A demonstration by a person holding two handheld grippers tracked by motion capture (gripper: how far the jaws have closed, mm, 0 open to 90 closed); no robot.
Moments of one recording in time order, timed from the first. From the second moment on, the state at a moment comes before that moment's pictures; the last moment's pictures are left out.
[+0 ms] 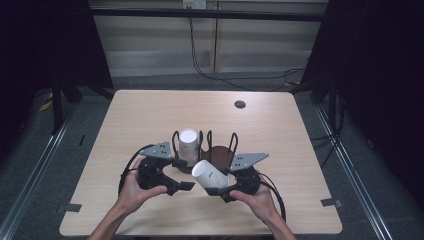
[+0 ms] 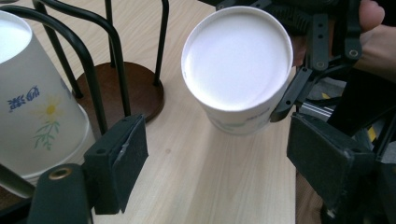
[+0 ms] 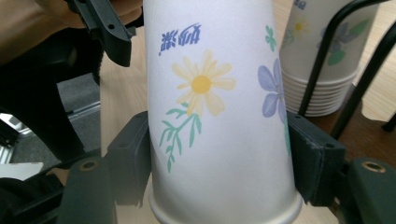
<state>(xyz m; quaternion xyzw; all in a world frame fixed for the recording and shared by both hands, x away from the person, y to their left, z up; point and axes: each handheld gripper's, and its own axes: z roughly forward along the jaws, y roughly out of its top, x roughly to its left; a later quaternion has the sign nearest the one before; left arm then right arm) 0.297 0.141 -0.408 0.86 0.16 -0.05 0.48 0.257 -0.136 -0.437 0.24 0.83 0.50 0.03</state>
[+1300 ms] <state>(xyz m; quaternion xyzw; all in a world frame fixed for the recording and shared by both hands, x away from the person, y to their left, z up) 0.292 0.130 -0.420 0.89 0.12 -0.04 0.43 0.261 -0.135 -0.425 0.22 0.89 0.39 0.02</state>
